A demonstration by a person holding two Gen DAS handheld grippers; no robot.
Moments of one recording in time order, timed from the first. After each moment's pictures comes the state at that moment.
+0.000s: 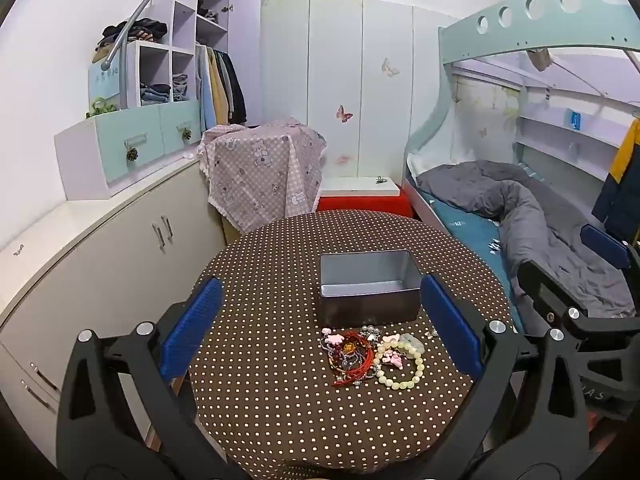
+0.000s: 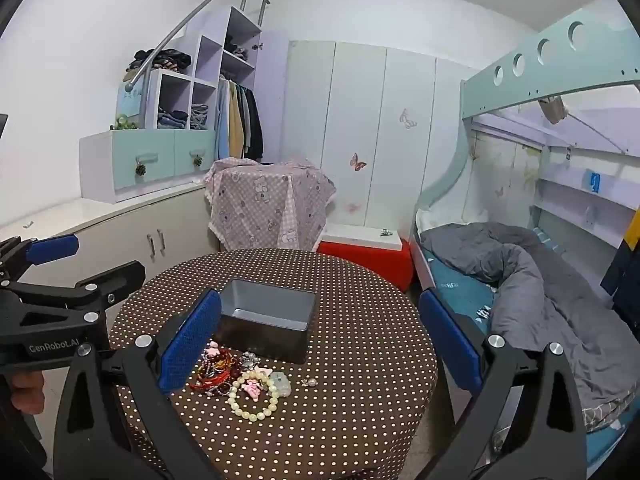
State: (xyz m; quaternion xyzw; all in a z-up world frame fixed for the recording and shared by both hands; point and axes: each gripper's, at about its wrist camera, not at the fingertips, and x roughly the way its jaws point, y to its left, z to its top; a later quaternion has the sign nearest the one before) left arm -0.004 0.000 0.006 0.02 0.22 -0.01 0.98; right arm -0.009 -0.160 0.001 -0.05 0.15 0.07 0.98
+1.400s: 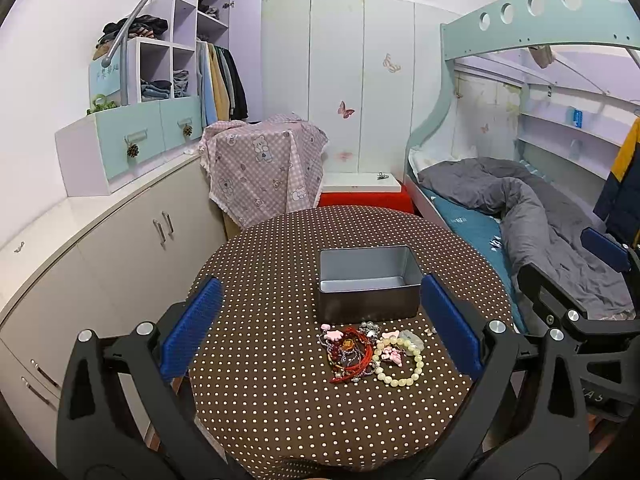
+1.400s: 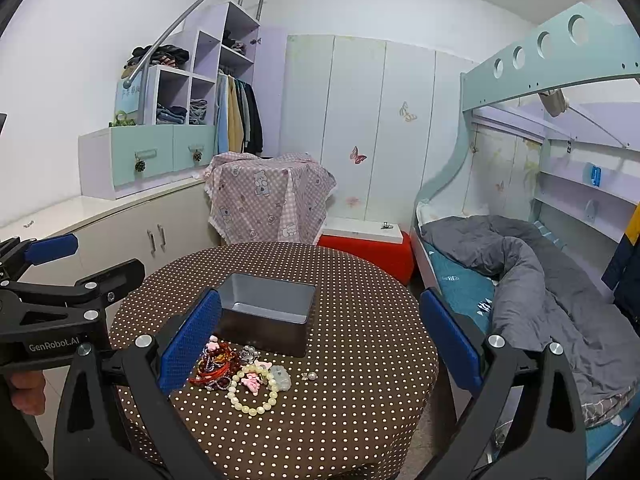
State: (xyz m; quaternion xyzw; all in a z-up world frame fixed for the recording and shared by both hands) left arm -0.003 0.001 -0.001 0.02 0.22 0.00 0.98; right arm -0.010 -0.162 -0.002 -0.05 0.16 0.07 0.98
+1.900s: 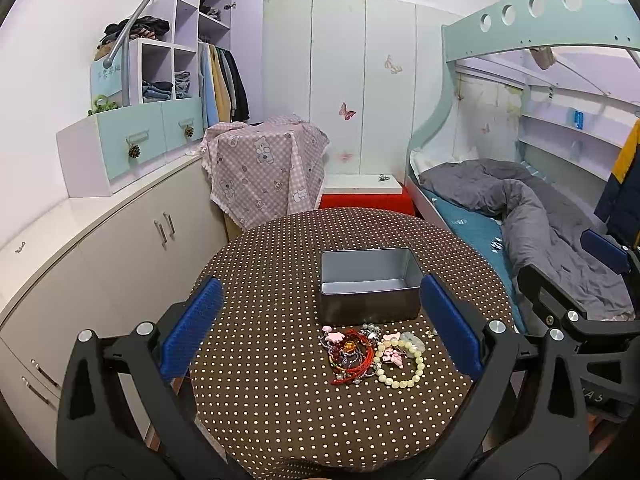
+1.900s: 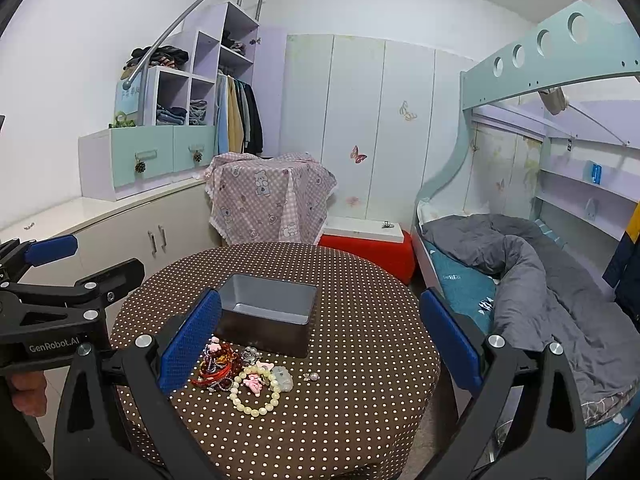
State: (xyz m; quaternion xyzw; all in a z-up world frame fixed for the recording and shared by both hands) left arm -0.003 0.002 0.000 0.02 0.22 0.00 0.98; right arm -0.010 -0.162 -0.002 -0.05 0.16 0.07 0.98
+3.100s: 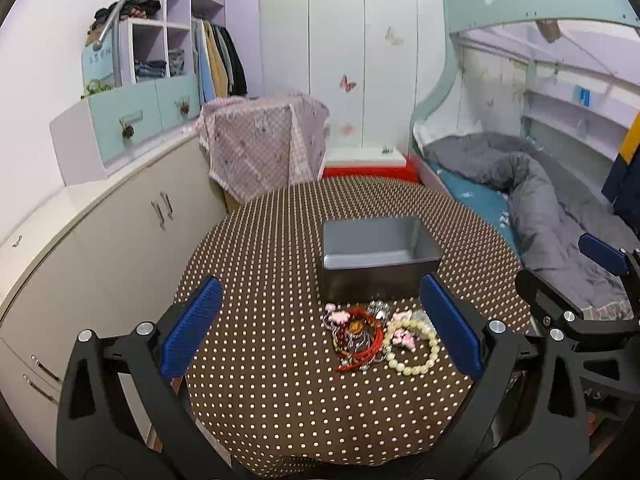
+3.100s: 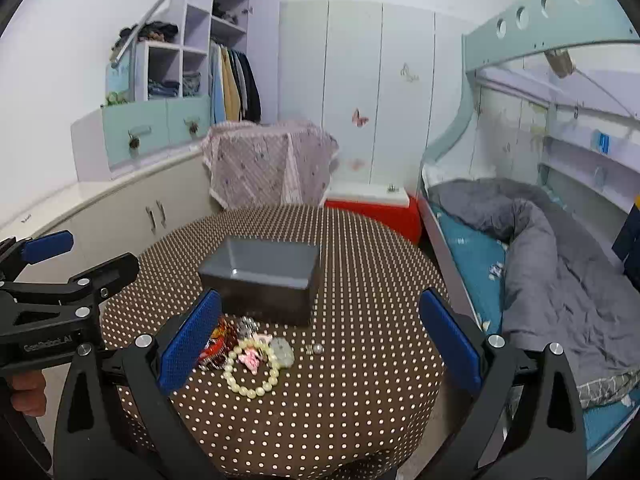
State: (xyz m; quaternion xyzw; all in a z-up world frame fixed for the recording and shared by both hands) left arm 0.025 -0.002 -0.028 0.03 0.27 0.00 0.96; right arm 0.021 -0.168 -0.036 -0.02 0.24 0.08 0.97
